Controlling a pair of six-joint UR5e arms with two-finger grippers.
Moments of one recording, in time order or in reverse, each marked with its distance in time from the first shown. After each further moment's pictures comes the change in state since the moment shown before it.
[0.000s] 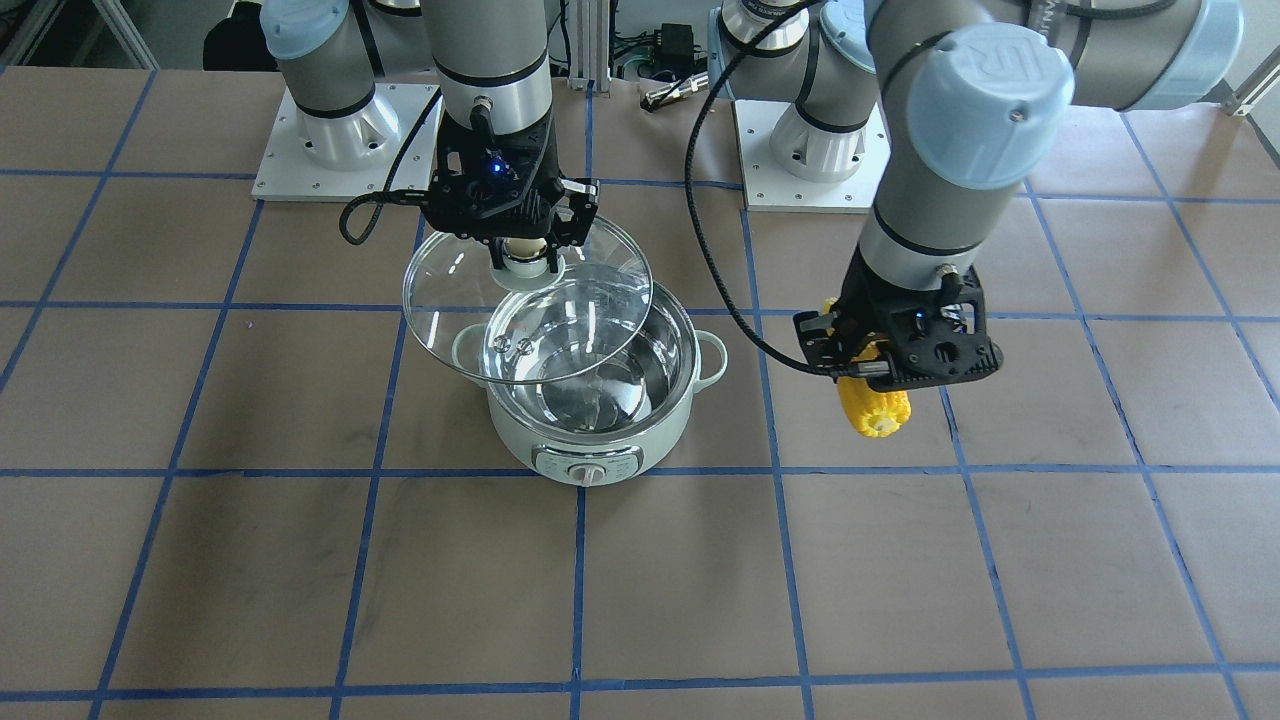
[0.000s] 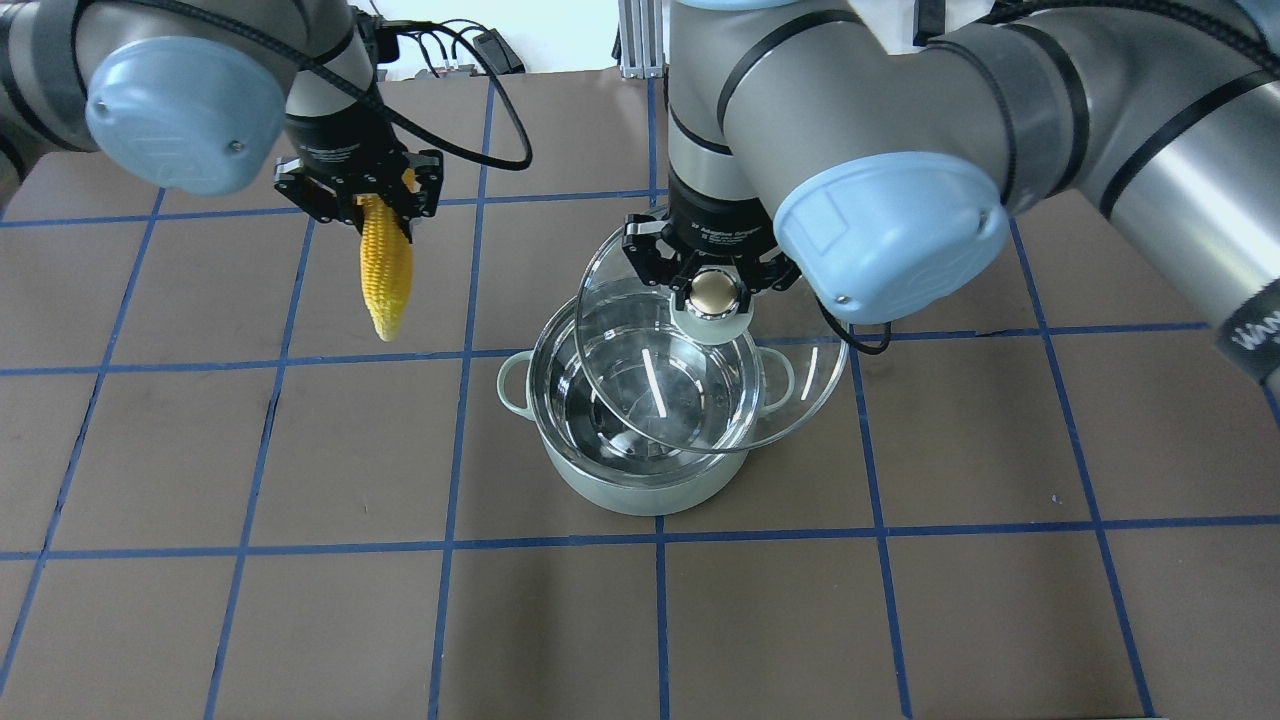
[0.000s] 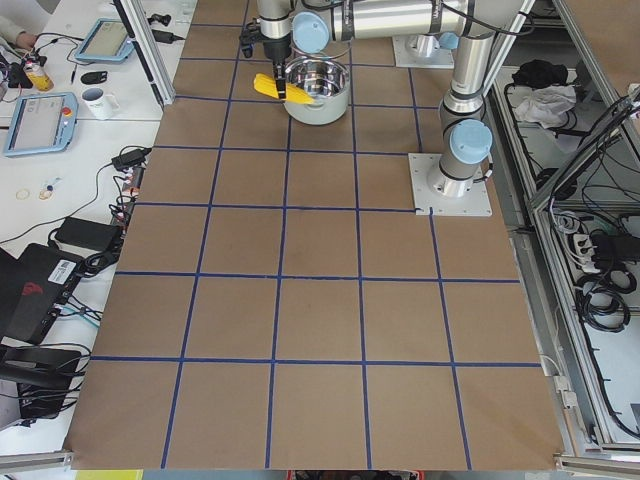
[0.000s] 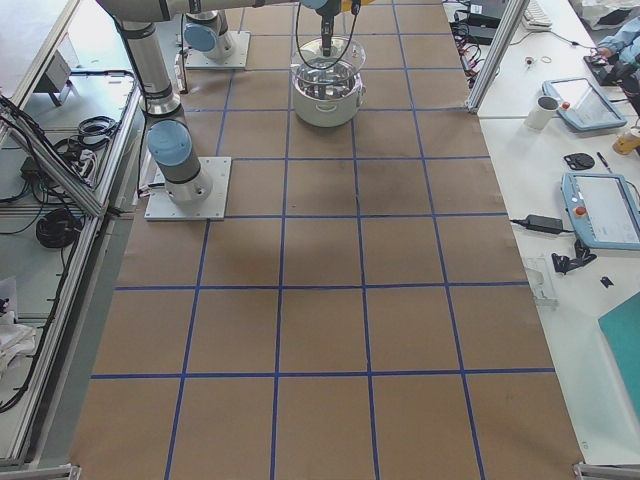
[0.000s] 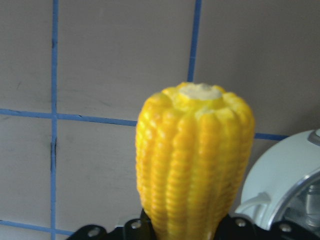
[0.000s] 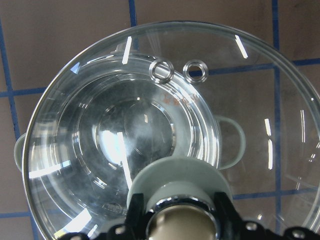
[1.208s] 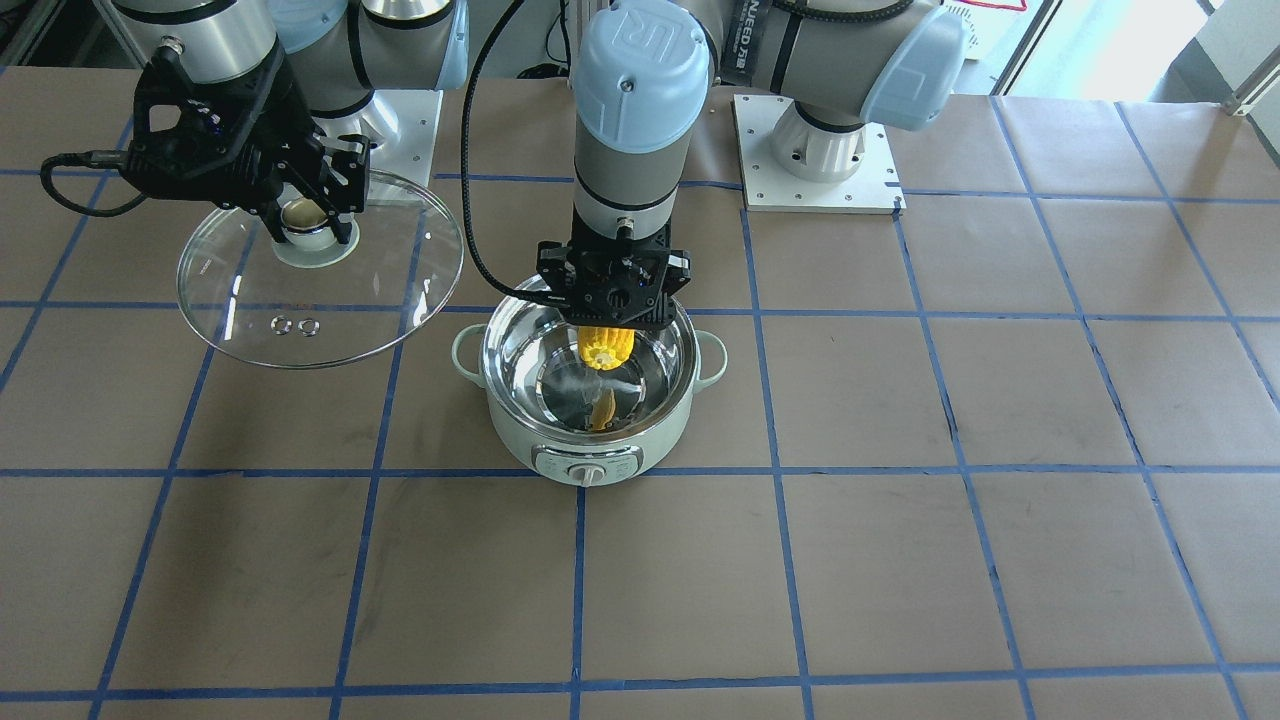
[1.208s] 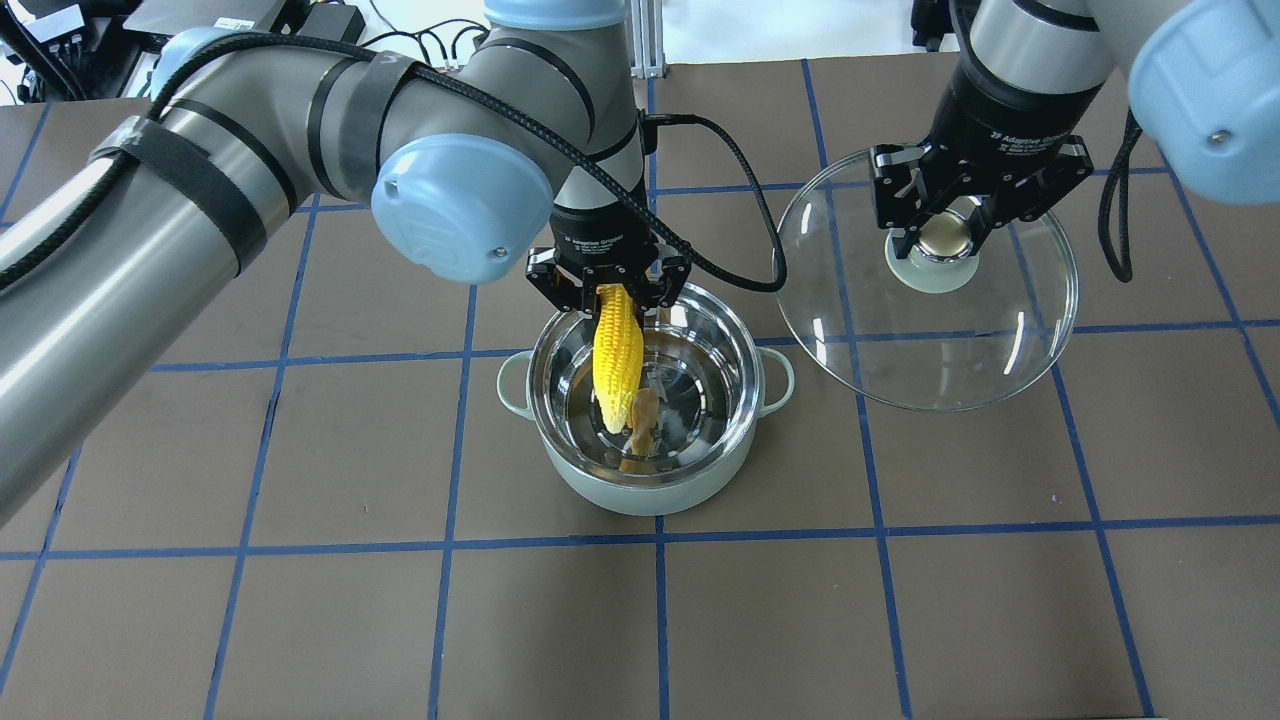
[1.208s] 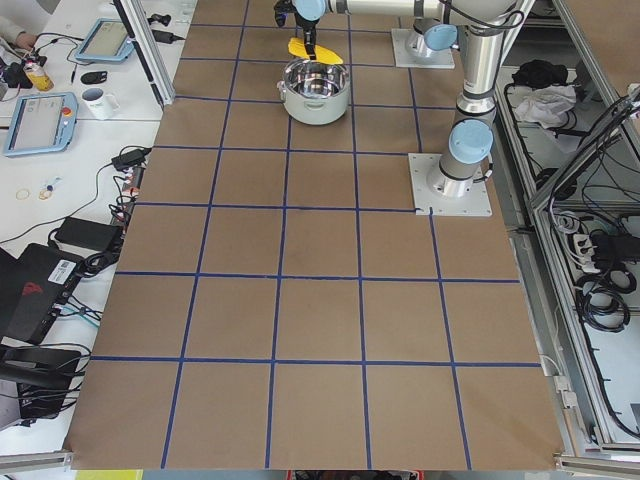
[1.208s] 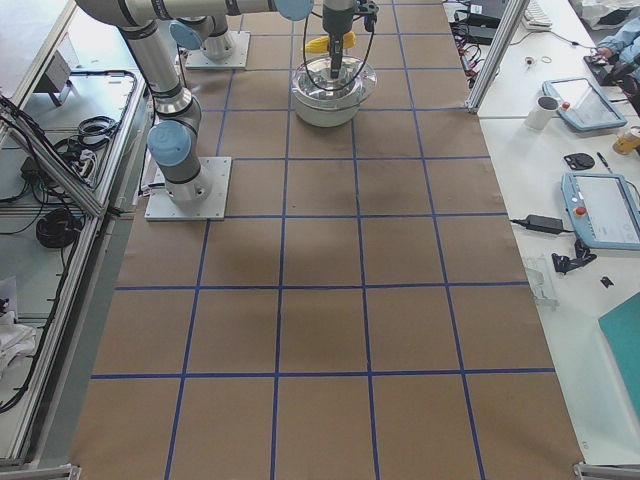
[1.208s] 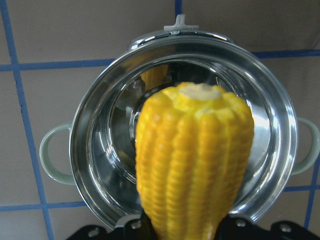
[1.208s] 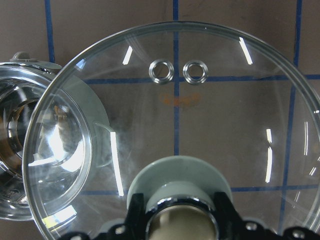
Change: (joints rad) left arm -0.316 -0.076 0.018 -0.034 -0.198 -0.181; right arm -0.320 -0.127 -0.008 0.175 -0.029 -0.399
